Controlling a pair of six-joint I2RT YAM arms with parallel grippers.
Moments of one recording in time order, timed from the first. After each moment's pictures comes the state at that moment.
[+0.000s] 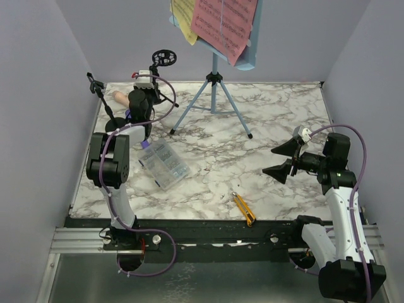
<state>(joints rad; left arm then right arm) -0.11 1.89 1.14 0.85 -0.01 -0.06 -0.16 0.81 0.71 -0.50 -1.23 -0.45</state>
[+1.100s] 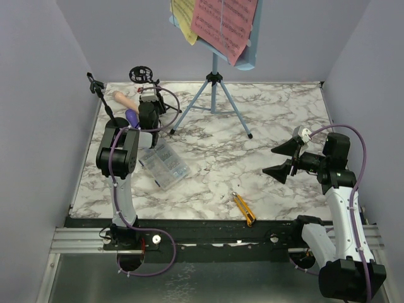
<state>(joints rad) -0.15 2.08 1.11 0.99 -0.16 -0.16 -0.16 0.81 0.71 -0.50 -1.23 -0.47</state>
